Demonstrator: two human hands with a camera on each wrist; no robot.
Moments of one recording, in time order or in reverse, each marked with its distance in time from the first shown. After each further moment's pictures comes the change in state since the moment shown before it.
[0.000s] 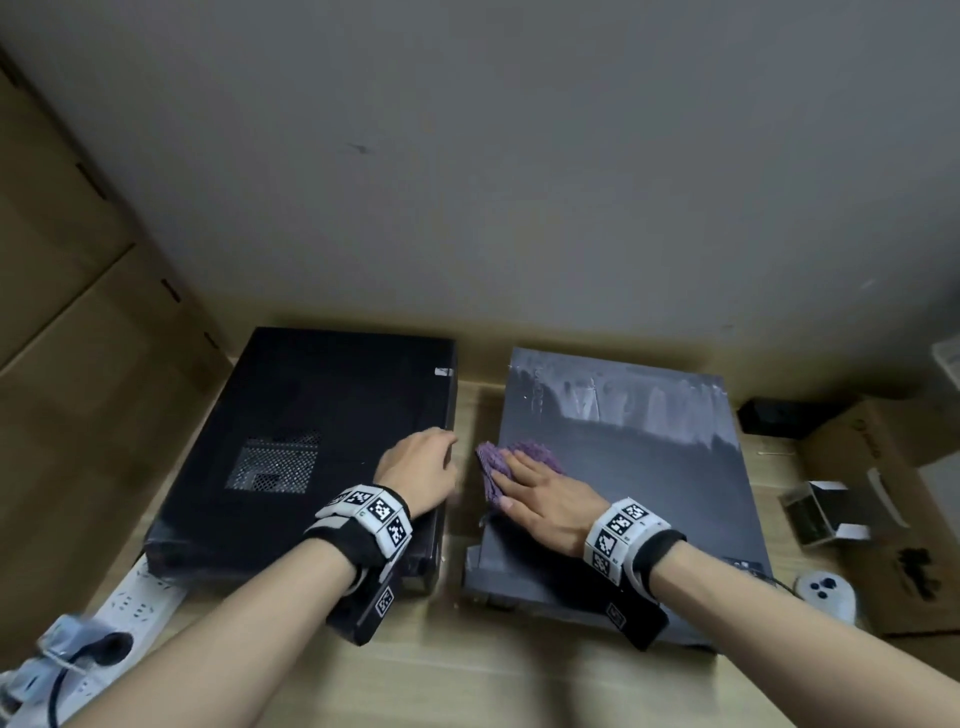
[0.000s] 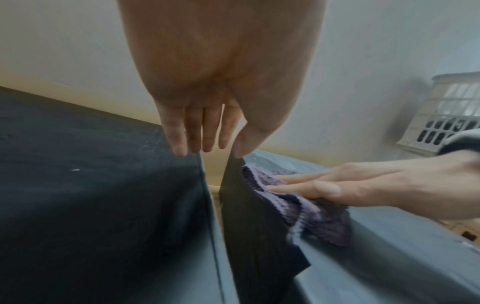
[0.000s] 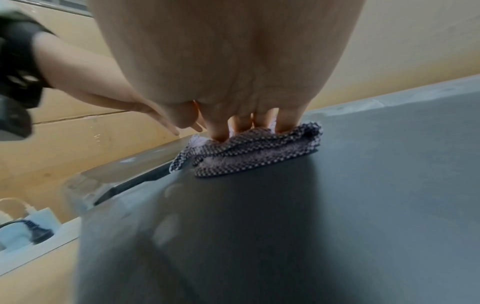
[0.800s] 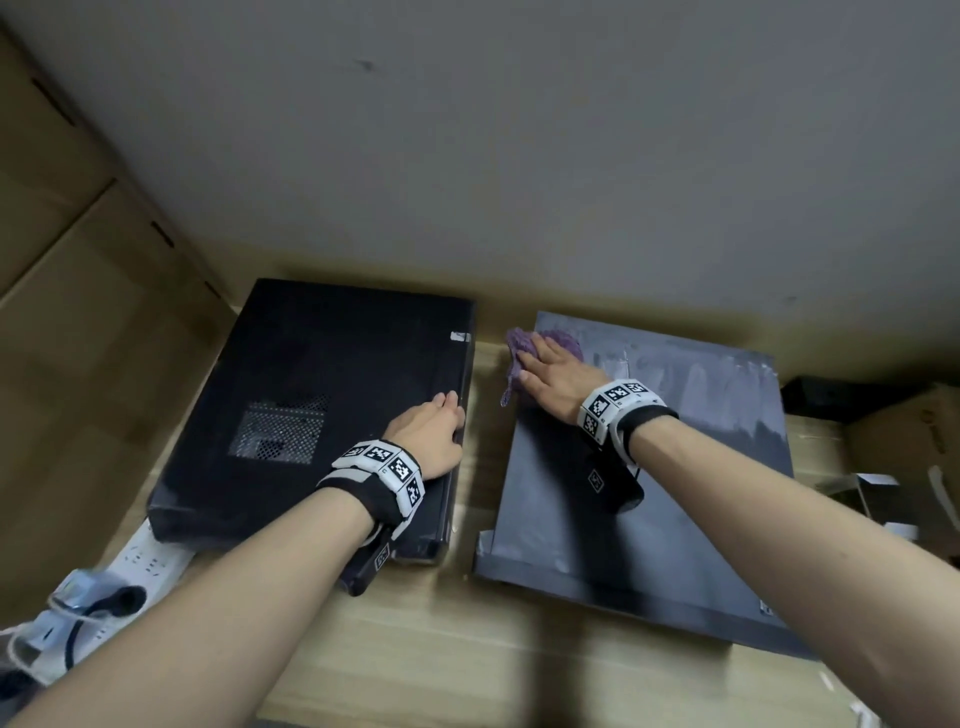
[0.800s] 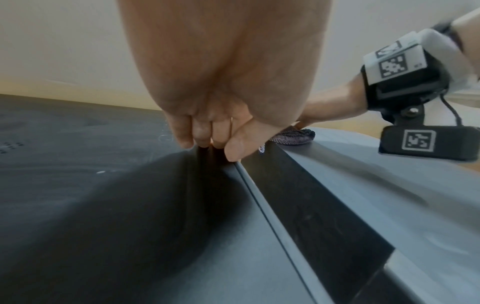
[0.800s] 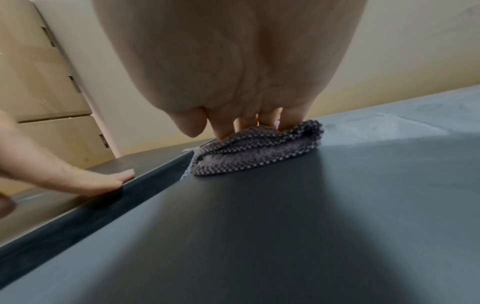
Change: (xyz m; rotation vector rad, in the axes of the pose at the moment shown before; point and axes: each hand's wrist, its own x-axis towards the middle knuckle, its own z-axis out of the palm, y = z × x) left_hand 0.040 -0.022 0.011 0.131 -0.306 -0.068; right_hand 0.112 0.058 -0.054 -0.027 -0.005 0.180
